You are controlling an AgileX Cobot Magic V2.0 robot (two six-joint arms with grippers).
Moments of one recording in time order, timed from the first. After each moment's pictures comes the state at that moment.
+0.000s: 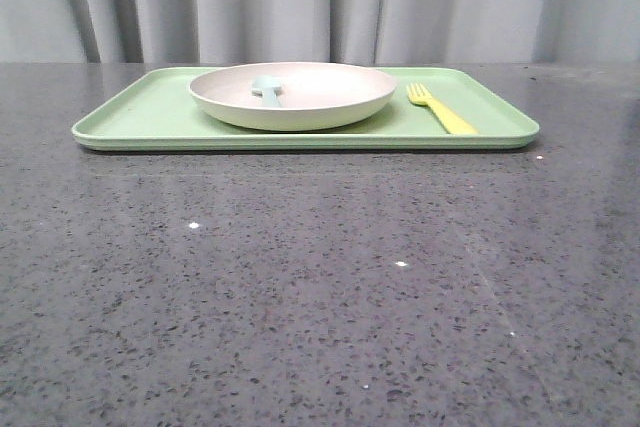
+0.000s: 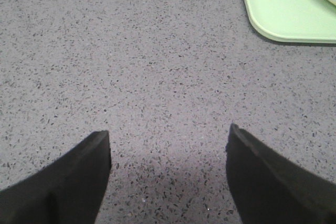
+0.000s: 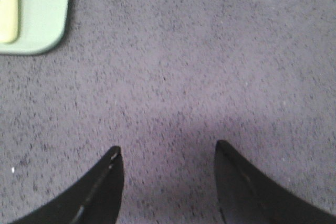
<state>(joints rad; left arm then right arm) -0.01 0.59 -0.53 -0.06 0.67 -0.10 0.24 0.77 -0.80 -0.28 0.89 0.33</state>
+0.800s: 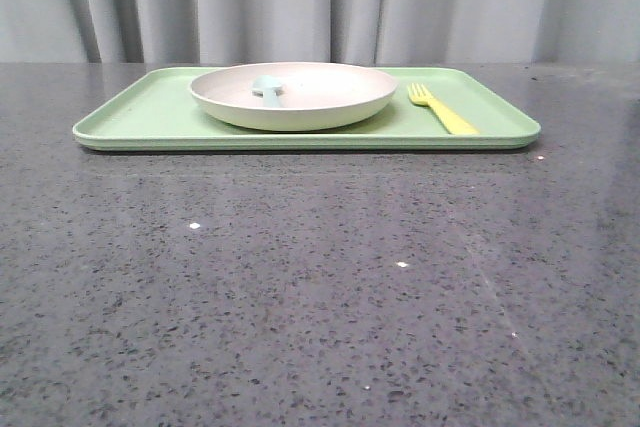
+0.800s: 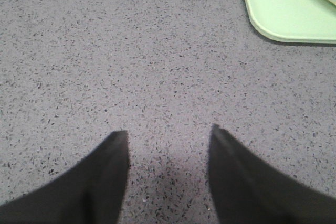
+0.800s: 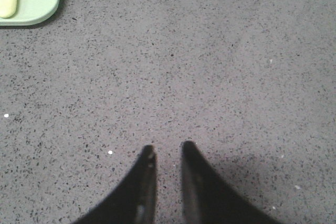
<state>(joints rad) -0.01 0.59 -0.53 -0.06 0.67 -0.10 0.24 0.48 -0.61 -0.28 0.90 0.37</state>
